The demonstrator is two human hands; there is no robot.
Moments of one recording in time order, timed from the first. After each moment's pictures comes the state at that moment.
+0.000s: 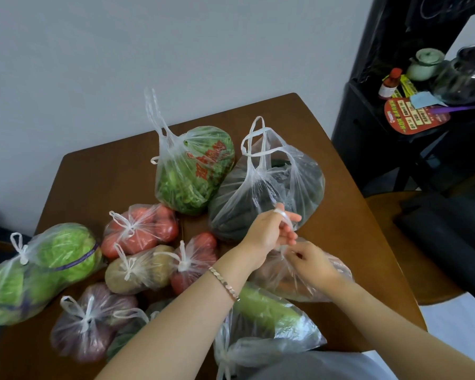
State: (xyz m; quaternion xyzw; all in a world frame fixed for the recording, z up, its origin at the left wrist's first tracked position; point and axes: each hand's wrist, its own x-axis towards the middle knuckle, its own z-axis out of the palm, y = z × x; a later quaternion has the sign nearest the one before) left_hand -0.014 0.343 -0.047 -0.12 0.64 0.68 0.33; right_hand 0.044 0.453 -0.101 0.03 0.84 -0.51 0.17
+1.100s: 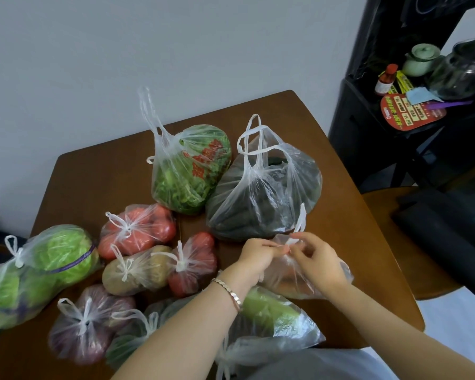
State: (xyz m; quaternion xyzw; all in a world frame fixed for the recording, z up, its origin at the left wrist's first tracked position) left_hand 0.011 0.331 -0.093 -0.19 0.76 0.52 0.33; right_hand 0.056 0.458 -0.110 0.15 0.83 -0.54 0.06
